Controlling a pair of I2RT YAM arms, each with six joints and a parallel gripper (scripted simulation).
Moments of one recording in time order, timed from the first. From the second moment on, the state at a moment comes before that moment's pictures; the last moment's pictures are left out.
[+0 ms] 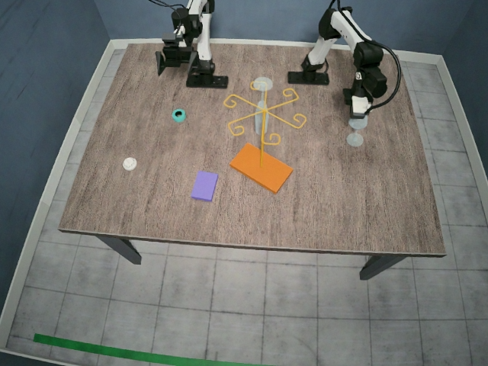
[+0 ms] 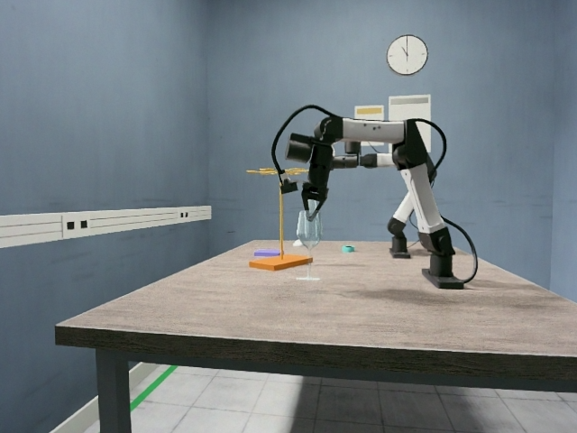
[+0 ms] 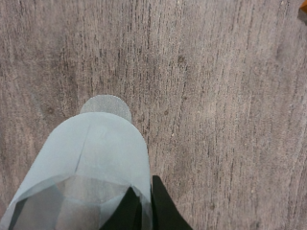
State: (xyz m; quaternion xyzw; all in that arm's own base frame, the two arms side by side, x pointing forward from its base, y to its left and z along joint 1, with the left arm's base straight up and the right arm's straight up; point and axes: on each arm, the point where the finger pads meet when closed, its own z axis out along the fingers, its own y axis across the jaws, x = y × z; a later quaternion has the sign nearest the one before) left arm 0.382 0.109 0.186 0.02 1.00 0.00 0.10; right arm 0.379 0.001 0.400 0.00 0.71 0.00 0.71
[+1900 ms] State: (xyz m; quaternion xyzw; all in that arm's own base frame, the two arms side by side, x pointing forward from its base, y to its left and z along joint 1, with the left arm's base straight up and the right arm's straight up) left arm 0.328 0.016 0.373 -0.13 0.90 -0.17 0.39; right arm 0.379 0.001 0.400 0.00 0.71 0.00 0.71
